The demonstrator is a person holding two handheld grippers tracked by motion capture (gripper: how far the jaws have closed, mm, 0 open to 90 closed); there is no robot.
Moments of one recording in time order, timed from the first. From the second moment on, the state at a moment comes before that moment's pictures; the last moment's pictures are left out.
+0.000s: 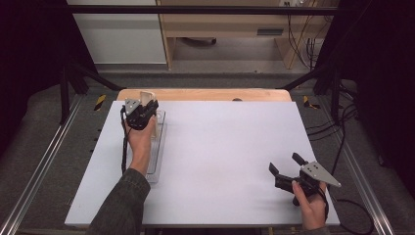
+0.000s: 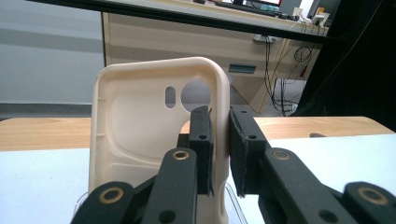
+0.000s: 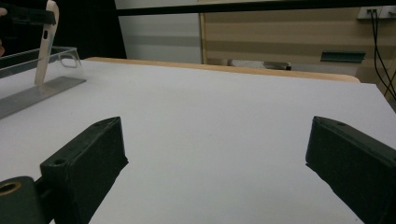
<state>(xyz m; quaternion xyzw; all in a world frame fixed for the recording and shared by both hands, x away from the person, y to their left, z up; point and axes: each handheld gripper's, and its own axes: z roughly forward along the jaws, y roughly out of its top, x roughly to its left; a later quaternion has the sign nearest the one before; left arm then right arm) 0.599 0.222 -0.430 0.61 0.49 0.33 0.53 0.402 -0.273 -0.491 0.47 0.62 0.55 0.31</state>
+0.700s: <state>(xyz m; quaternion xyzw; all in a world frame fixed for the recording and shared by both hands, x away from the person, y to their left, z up) 0.602 0.217 -0.434 0.61 0.49 0.32 0.52 0.402 -0.274 -0.492 0.47 0.62 0.55 0.31</state>
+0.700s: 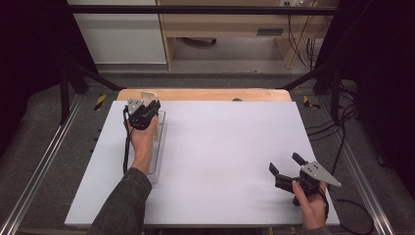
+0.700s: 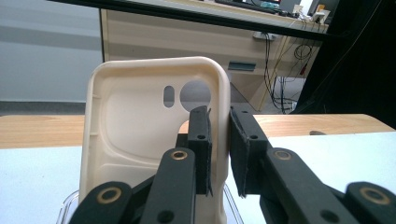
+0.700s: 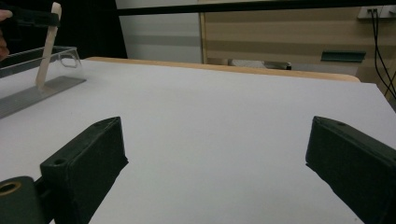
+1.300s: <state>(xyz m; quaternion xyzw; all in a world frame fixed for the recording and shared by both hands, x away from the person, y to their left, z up) 0.602 0.215 -0.435 0.61 0.50 0.32 0.52 0.402 -0.274 -0.492 0.47 0.62 0.55 0.31</state>
